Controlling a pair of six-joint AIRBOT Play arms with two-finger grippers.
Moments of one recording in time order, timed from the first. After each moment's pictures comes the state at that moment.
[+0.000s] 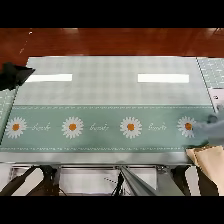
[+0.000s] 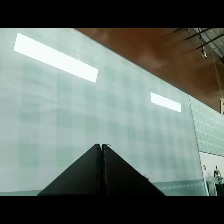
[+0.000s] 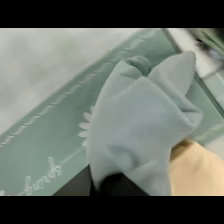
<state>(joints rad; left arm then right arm) 0.46 -1.04 0.92 0.40 -1.08 -1.01 -0.88 -0.68 1.23 -1.36 1.66 1.55</state>
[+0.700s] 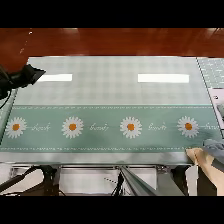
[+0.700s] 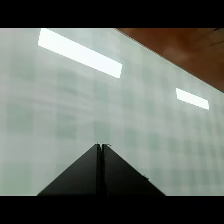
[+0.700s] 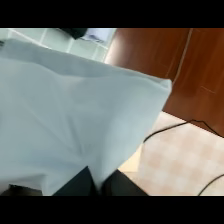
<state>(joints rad) 0.37 -1.22 0.94 0.39 -0.88 -0.87 -1.00 -0.64 1.24 -2.01 1.85 1.56</state>
